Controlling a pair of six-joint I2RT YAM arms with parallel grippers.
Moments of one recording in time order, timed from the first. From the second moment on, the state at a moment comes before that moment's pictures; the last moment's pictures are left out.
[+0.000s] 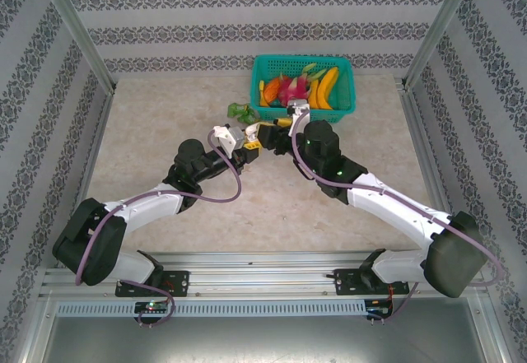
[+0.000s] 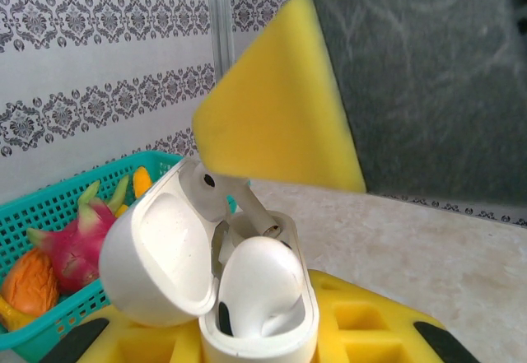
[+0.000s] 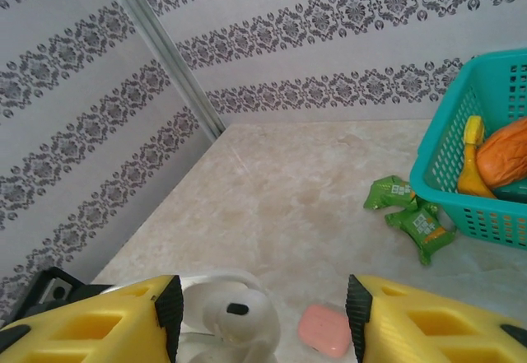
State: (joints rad) left arm -0.53 1.40 0.67 0.80 0.44 0.02; right arm 0.69 1.28 0.94 0.17 0.00 0.47
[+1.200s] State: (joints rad) left arm -0.53 1.40 0.67 0.80 0.44 0.02; right arm 0.62 1.31 0.96 0.25 -0.22 0.71
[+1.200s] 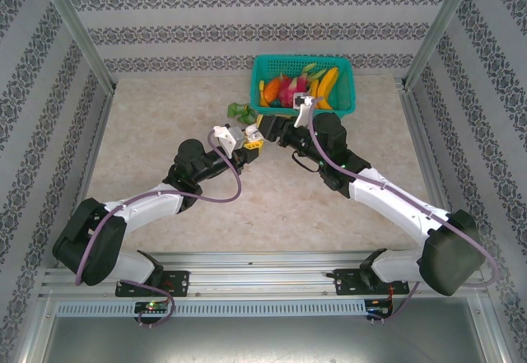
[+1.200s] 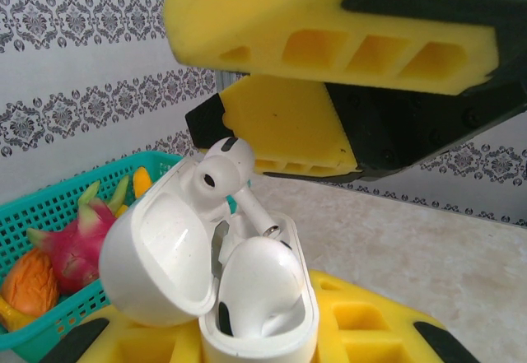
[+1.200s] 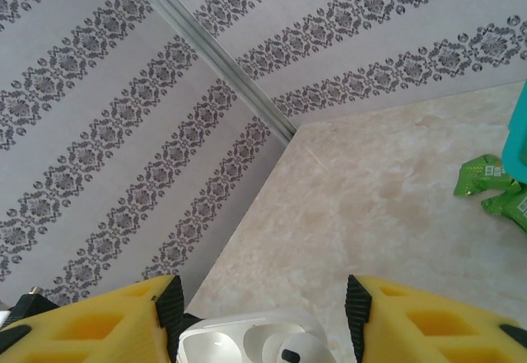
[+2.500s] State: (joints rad) left arm -0.53 1.40 0.67 0.80 0.44 0.02; right arm 0.63 1.28 0.96 0.26 -0.28 0.74
